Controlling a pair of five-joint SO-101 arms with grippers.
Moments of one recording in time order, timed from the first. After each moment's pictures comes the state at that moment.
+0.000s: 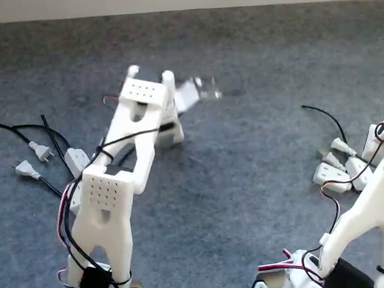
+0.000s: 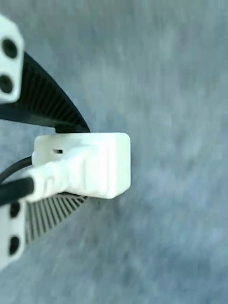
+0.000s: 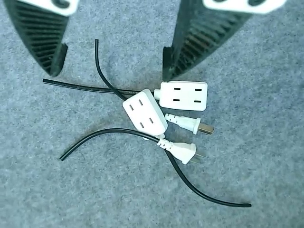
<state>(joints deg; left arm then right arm) 10.3 49.3 -44.5 88.9 -53.8 33.7 -23.6 10.7 82.7 16.5</state>
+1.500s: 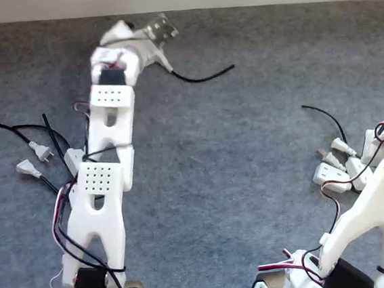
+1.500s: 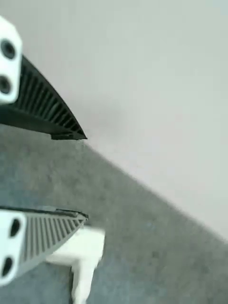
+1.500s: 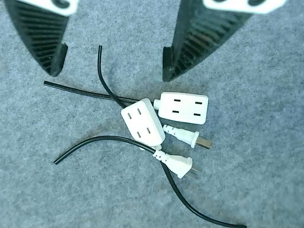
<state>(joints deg) -0.2 76.1 -87.2 41.9 -46.8 33.7 -23.6 10.7 85.1 20.8</state>
